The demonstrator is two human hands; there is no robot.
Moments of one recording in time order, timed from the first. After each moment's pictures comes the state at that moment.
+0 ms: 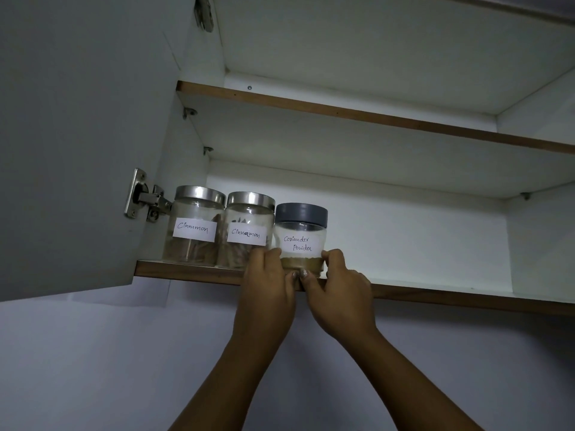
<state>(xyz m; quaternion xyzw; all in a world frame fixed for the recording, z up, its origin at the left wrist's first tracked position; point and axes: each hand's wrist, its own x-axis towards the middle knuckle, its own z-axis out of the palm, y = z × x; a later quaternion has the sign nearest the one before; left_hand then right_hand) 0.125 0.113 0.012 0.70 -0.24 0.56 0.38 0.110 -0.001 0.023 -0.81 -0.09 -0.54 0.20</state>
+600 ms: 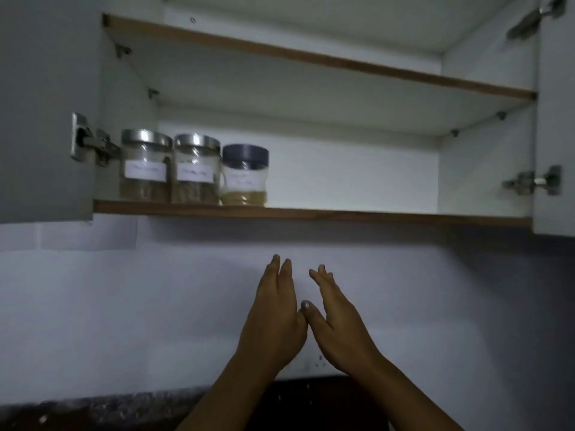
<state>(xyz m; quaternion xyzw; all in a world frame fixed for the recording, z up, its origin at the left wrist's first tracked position) 0.038 0.051 -0.103 0.82 -0.32 0.36 0.30 0.014 -0.071 -0.113 -0.87 -0.12 -0.36 0.32</state>
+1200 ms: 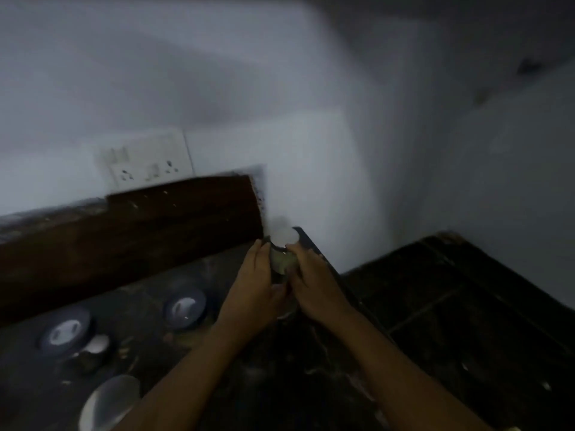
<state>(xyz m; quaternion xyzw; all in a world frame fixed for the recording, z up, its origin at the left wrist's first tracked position) -0.098 -0.205 -0.371 0.87 -0.39 0.01 0.30 -0.153 -0.323 -0.378 -0.88 0.10 -0.17 0.43</state>
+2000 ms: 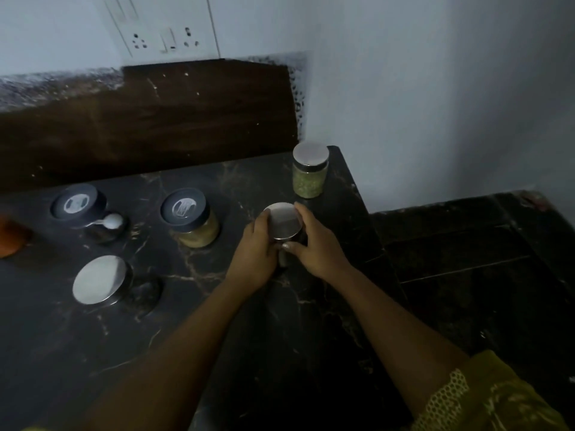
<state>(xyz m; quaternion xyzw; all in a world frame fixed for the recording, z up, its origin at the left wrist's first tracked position) -0.117 -0.221 -0.482 0.92 -0.17 -0.07 0.35 -0.139 -0.362 -0.499 -0.89 0.05 0.01 0.45</state>
